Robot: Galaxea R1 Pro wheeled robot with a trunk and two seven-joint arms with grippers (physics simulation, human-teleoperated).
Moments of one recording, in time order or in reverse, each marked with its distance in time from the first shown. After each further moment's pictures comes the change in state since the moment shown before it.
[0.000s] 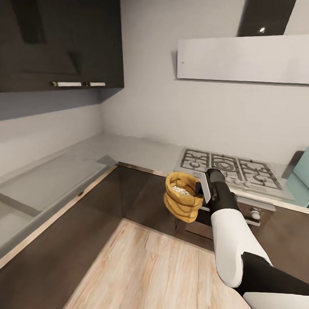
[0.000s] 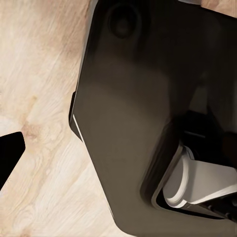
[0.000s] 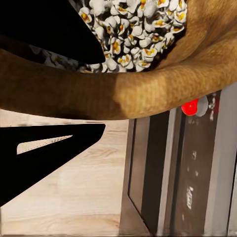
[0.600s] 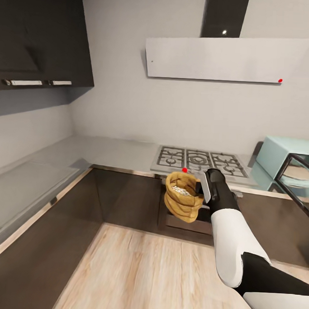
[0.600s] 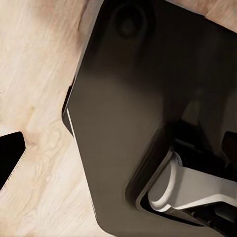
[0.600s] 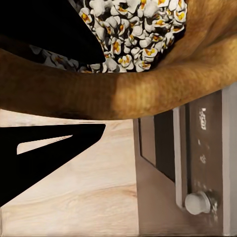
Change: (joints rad) left arm 0.000 0.001 -0.004 0.001 0.126 0.000 0.000; right arm 0.000 0.000 0.000 -0.003 0.000 0.002 -0.002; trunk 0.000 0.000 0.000
